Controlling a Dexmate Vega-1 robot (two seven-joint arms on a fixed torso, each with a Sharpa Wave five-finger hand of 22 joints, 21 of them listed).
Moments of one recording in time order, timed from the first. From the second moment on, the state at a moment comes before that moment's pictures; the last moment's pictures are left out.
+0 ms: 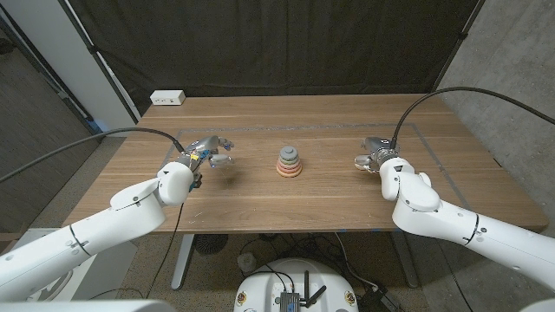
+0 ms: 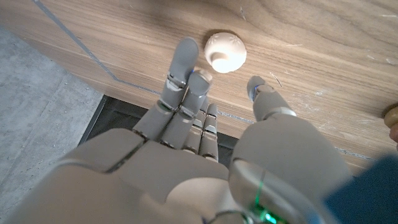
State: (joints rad) left arm 1.09 1.06 0.44 -2.18 0.16 0.61 0.22; left_hand 0.90 0.00 0.38 -0.16 0.31 0.51 0.02 0.21 0.23 0.55 -0.11 0.23 0.57 0.95 -0.14 1.43 0.48 0.70 -0.07 1.53 0.19; right arm -0.76 -0.94 -0.90 -2.15 -0.59 -1.08 0.10; right_hand 0.83 -0.04 0.51 -0.17 0.34 0.39 0.00 0.20 0.28 0.42 -0.04 0.19 0.56 1.03 -0.17 1.21 1.17 0.97 -0.15 1.39 0.18
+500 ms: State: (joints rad) left arm 1.08 1.07 0.44 -2.17 0.15 0.59 0.20; left_hand 0.89 0.01 0.39 -0.16 0.31 0.51 0.02 0.21 0.23 0.56 -0.11 0.23 0.57 0.94 -0.14 1.42 0.48 0.70 -0.07 1.53 0.19; right arm -0.73 -0.92 -0.93 -2.11 -0.58 -1.10 0.12; right_hand 0.83 -0.05 0.49 -0.16 0.33 0.39 0.01 0.20 0.27 0.42 -0.04 0.20 0.56 1.03 -0.17 1.20 1.17 0.97 -0.14 1.39 0.18
